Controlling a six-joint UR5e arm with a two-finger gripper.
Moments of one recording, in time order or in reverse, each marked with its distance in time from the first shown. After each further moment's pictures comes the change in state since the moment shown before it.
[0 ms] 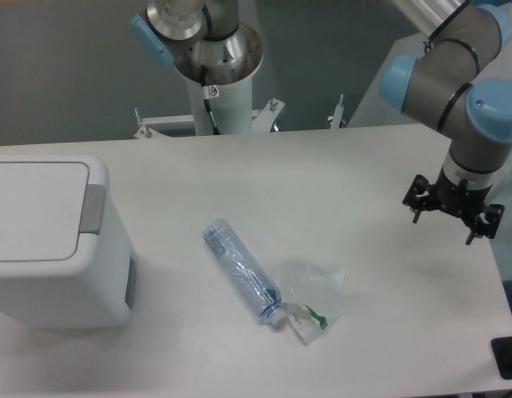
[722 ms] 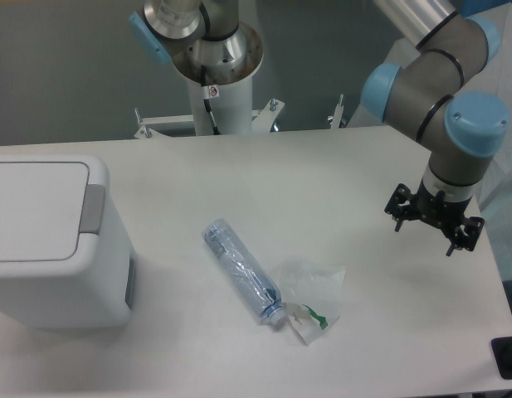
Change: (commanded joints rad) arm -0.048 0.034 -0.032 0.003 -0.009 -0.044
